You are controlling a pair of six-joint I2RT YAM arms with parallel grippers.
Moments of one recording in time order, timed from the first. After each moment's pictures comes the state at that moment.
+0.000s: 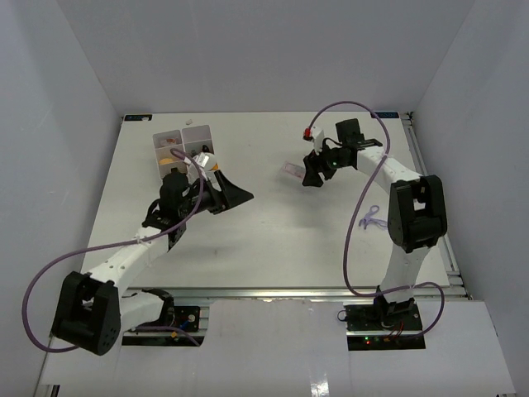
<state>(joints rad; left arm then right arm) -0.32 1.12 0.60 0.26 0.61 -0.80 0.26 1.92 1.45 -0.49 -0.64 -0.53</state>
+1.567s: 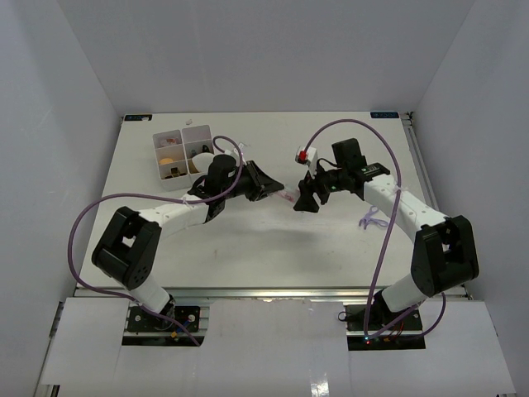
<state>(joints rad) -0.55 1.61 0.92 0.35 0.43 -1.13 0.40 1.51 1.11 -0.47 -0.75 -0.48</state>
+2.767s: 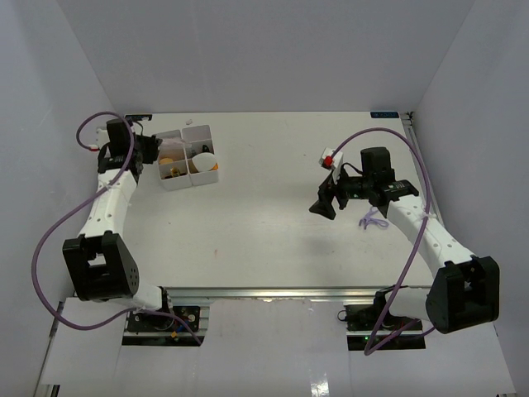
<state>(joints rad) 0.12 1.46 1.25 -0.33 -0.02 -1.24 0.28 1.26 0.95 -0.42 -0.78 -0.51</state>
